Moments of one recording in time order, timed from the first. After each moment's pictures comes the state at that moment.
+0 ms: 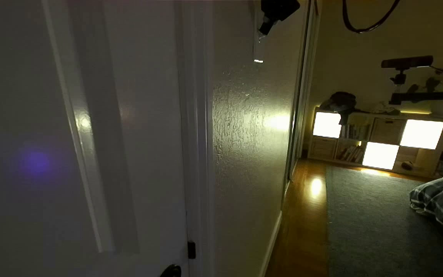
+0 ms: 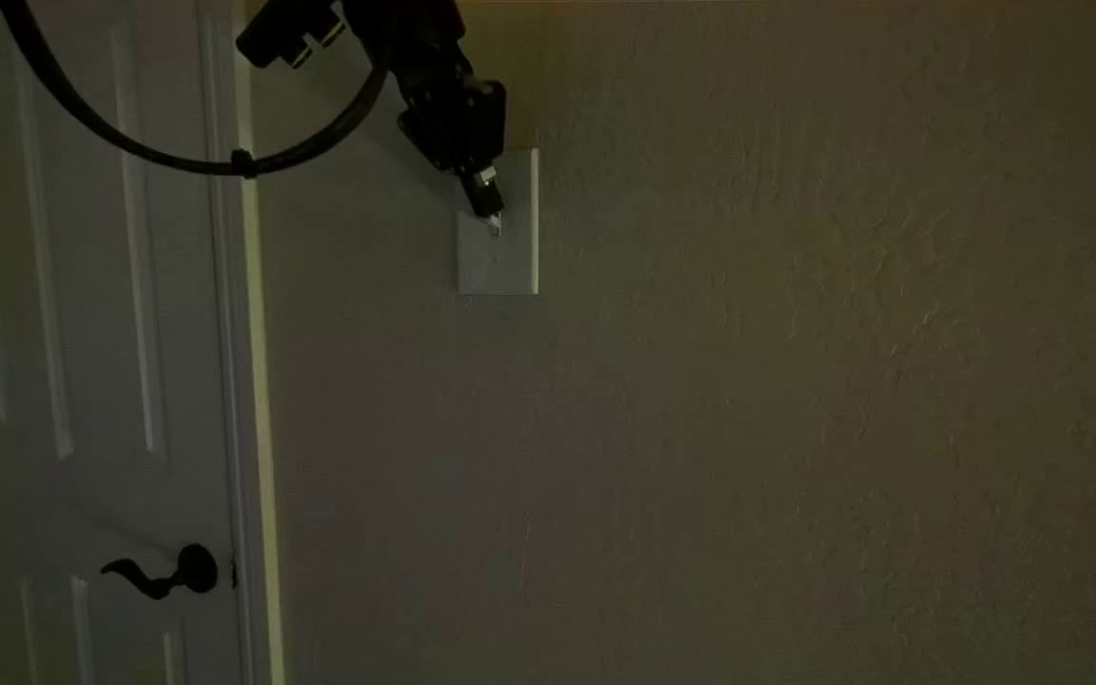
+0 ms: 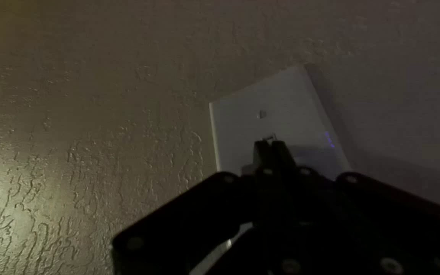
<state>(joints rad) -0.01 0.10 -0.02 -1.67 -0.02 2.38 0.21</state>
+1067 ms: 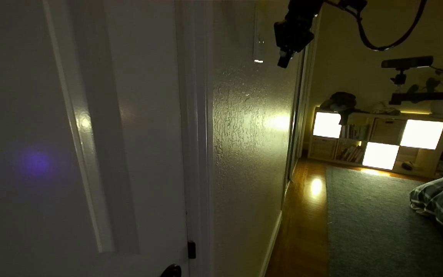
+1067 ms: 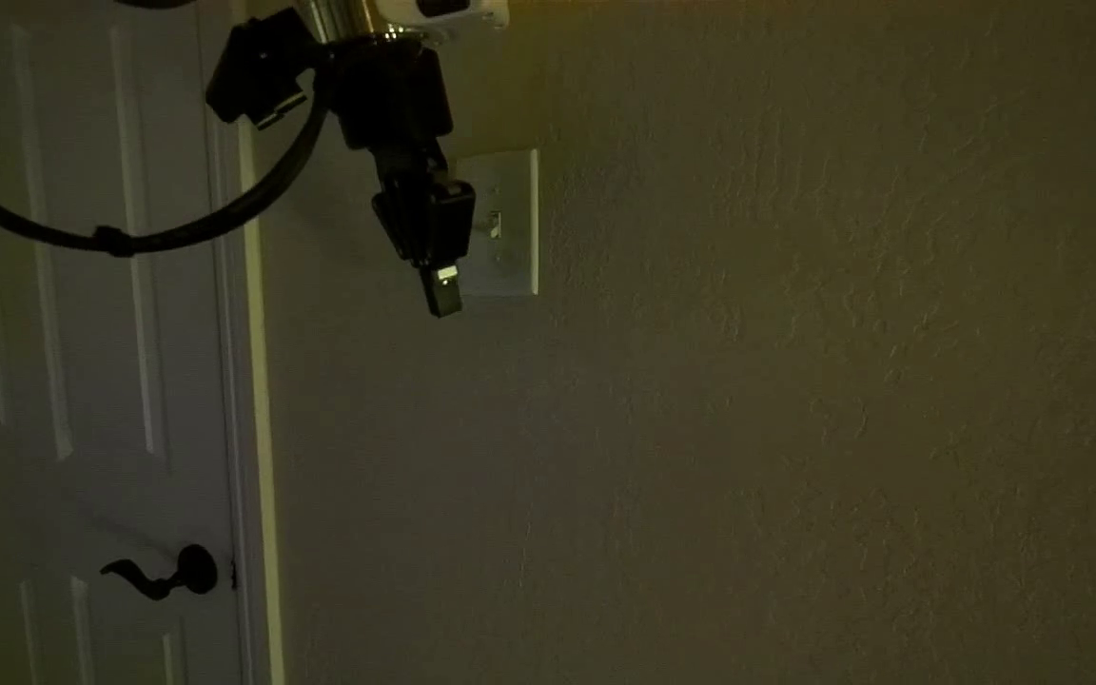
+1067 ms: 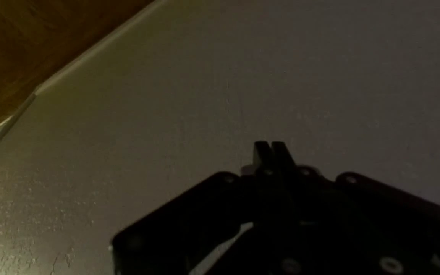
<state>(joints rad) -0.01 0.10 -0.03 -1.76 0.03 2.19 0.21</state>
